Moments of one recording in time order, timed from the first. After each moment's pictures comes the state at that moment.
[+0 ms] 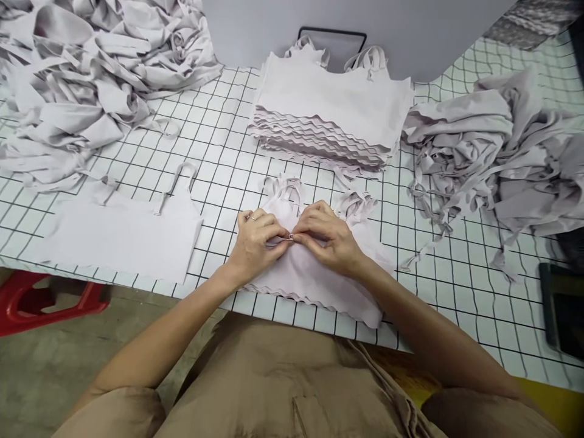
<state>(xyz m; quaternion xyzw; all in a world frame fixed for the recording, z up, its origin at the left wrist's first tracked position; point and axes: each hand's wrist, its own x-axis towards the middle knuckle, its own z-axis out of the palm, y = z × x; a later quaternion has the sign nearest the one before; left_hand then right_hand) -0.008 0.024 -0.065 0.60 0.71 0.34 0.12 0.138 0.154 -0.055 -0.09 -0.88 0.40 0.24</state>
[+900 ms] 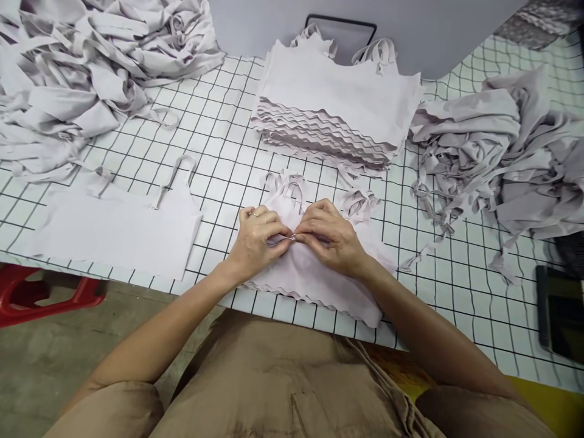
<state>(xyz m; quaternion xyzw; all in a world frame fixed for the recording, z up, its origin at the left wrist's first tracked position) -0.010 0.025 -0.066 0.61 0.70 0.35 0.12 0.139 0.155 -0.055 -0.05 -0.89 0.37 0.26</state>
